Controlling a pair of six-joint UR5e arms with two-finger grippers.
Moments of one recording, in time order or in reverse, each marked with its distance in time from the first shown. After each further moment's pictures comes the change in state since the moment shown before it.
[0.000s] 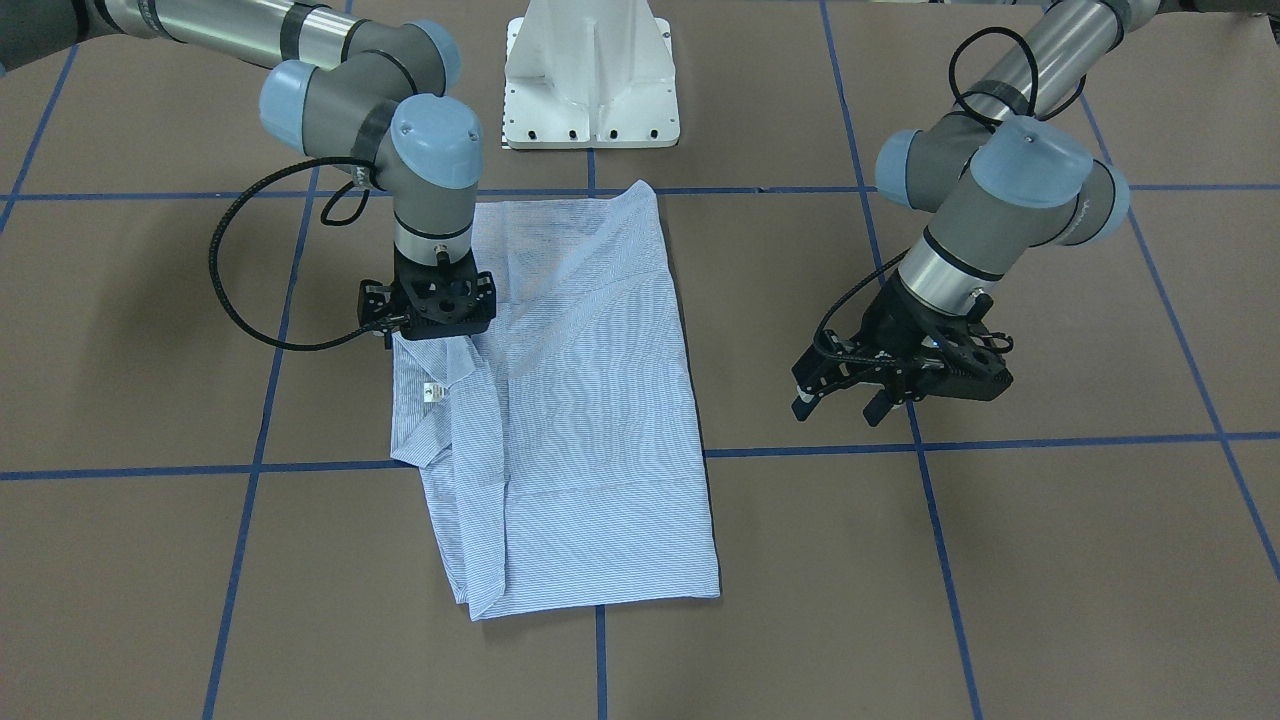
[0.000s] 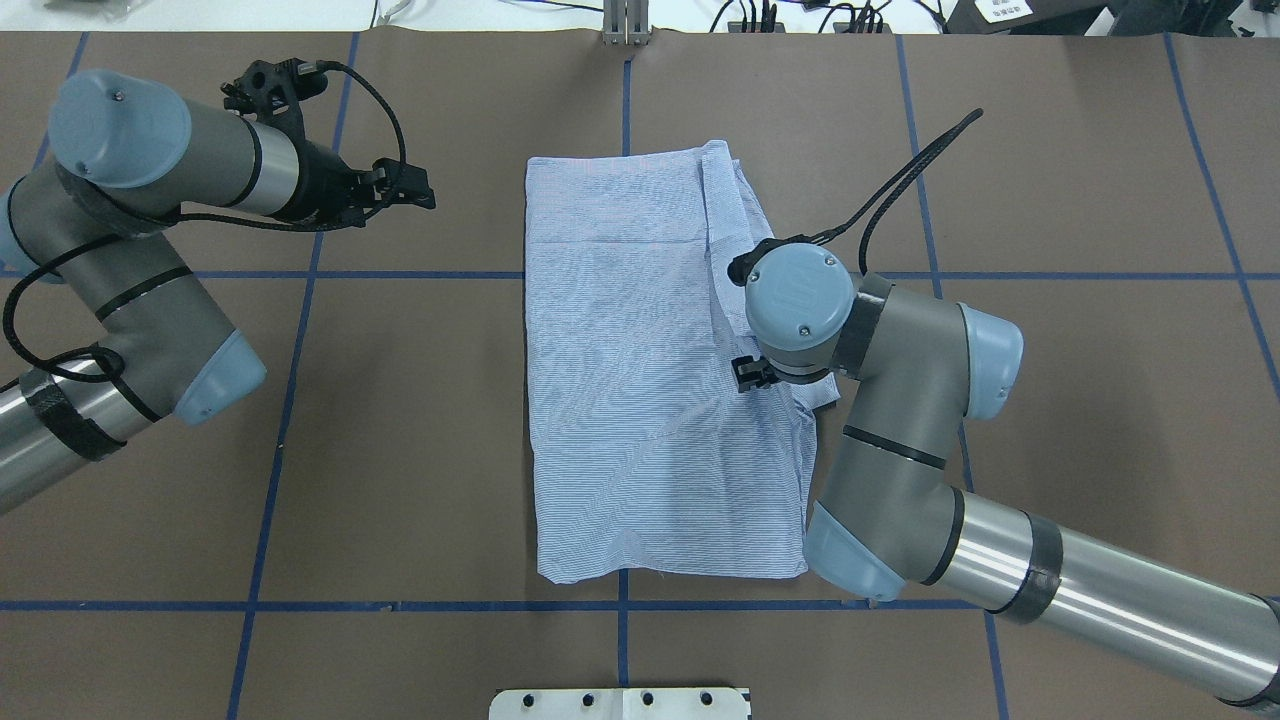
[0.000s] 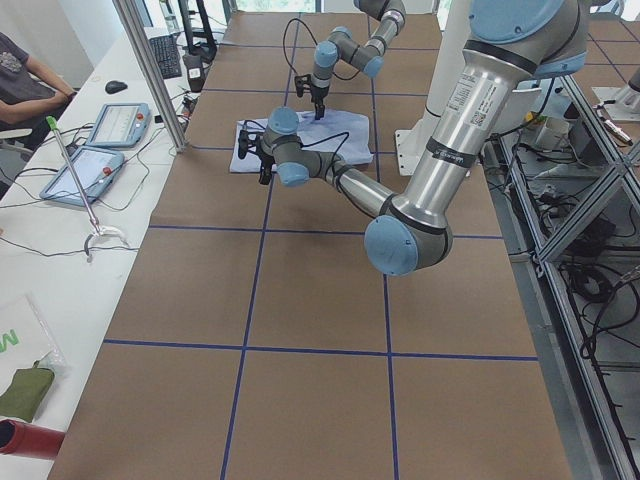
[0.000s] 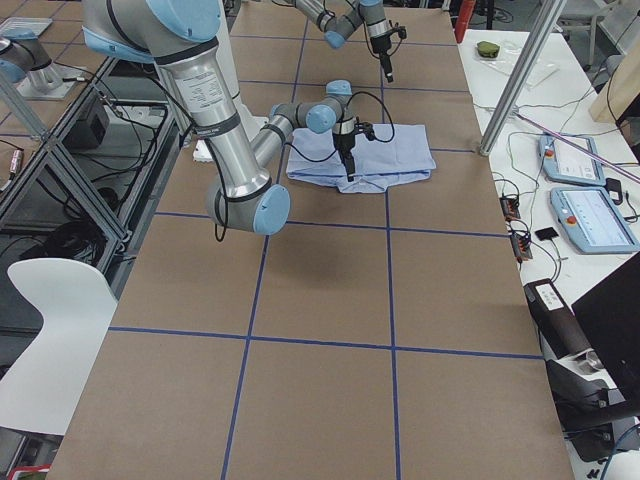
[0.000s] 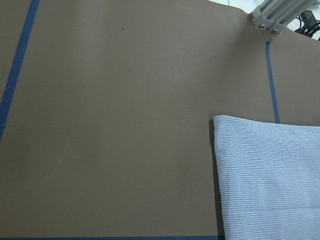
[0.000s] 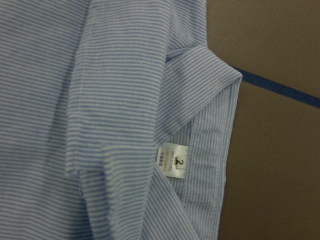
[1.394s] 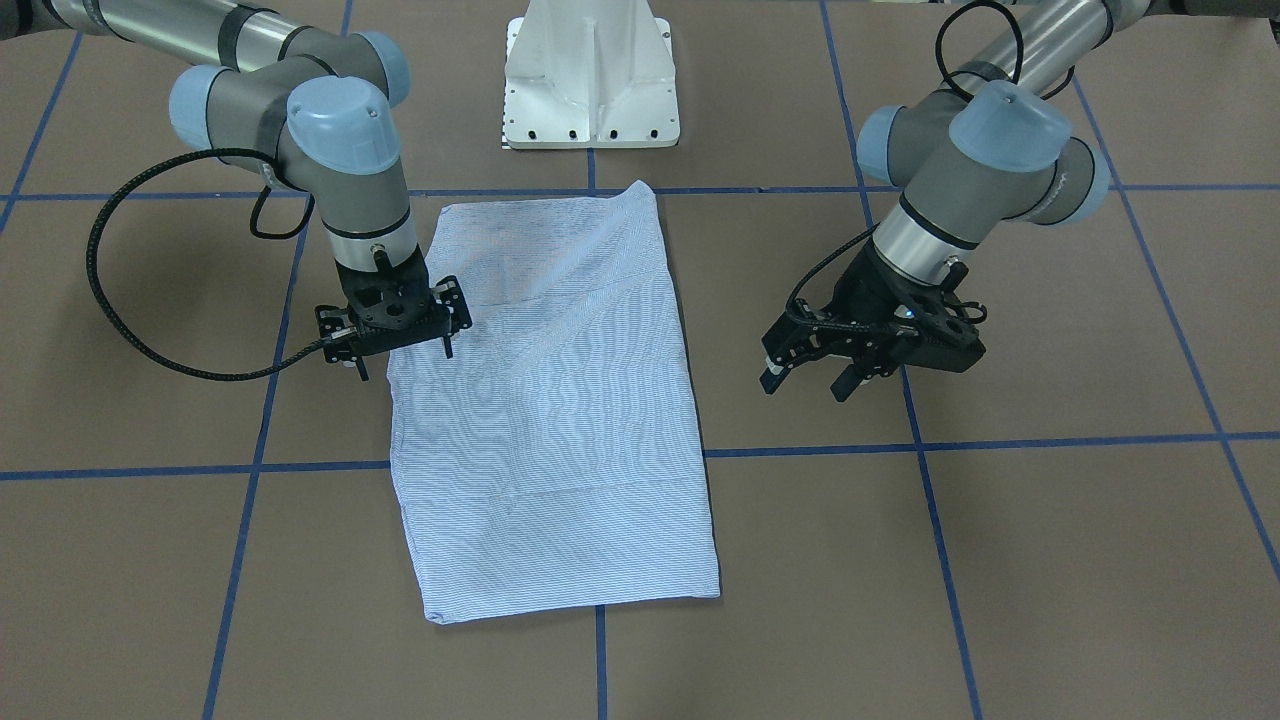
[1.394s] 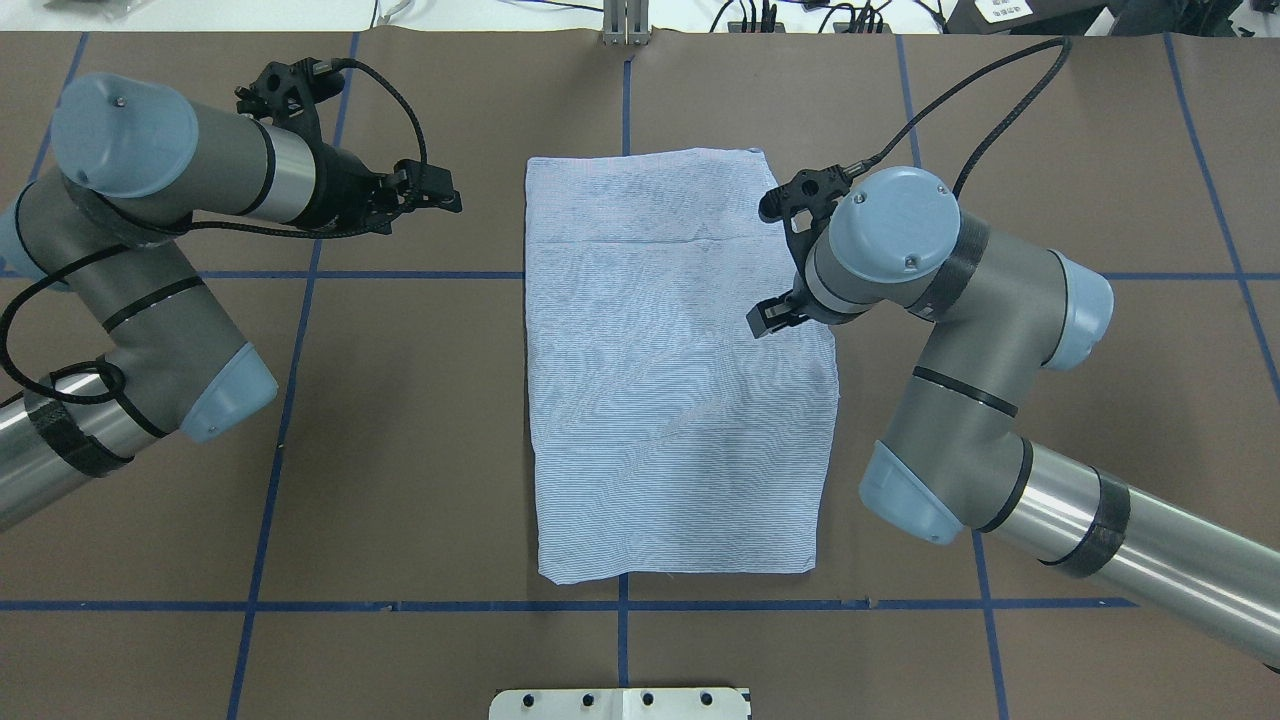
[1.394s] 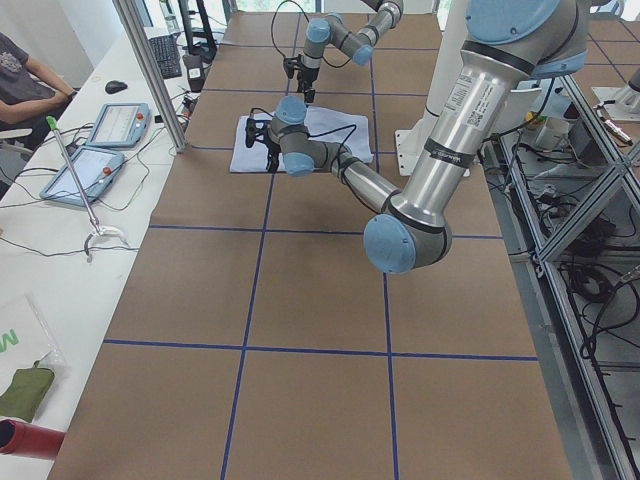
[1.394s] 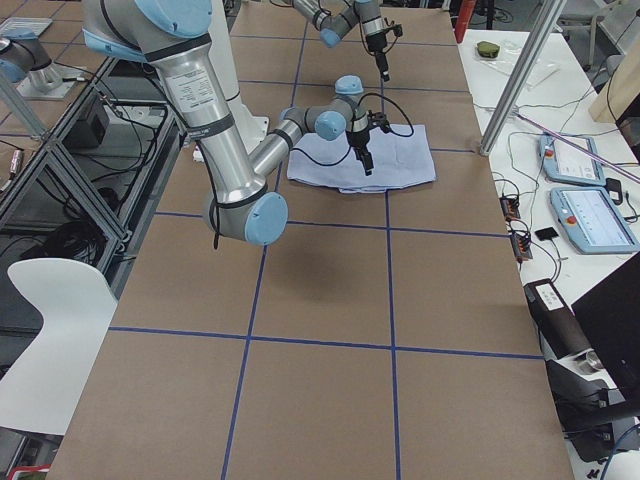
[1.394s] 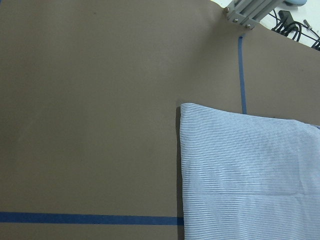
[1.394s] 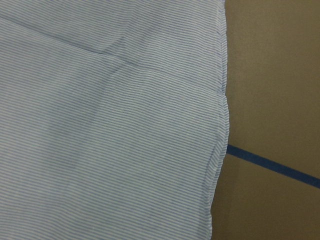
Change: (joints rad) left arm 0.029 -0.003 -0.076 0.012 0.002 -0.059; right arm 0.102 -0.040 0.042 0.214 0.092 -0.120
